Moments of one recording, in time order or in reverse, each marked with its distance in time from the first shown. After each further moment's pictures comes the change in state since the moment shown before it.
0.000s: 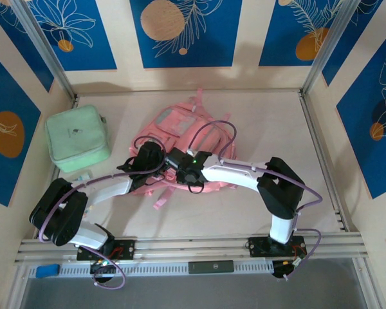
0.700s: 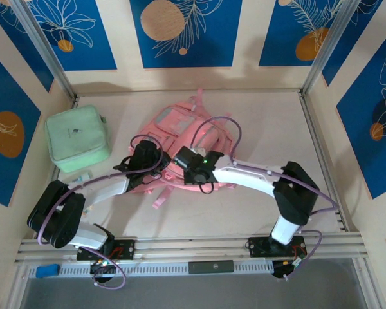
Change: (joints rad) left arm 0.051 -0.028 -0.015 0.000 0.043 0.002; right arm -0.033 -0.154 -0.108 -0.022 0.034 -0.278
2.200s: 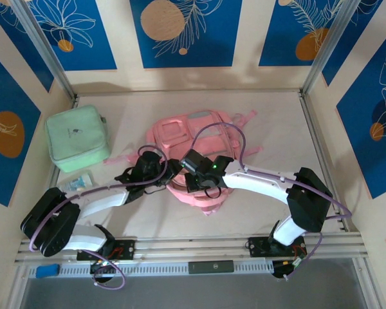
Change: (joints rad) left arm -0.138 -0.072 -0.112 0.129 0.110 -0.159; right arm 0.019 -0.093 -0.089 0.068 -0.161 -0.151
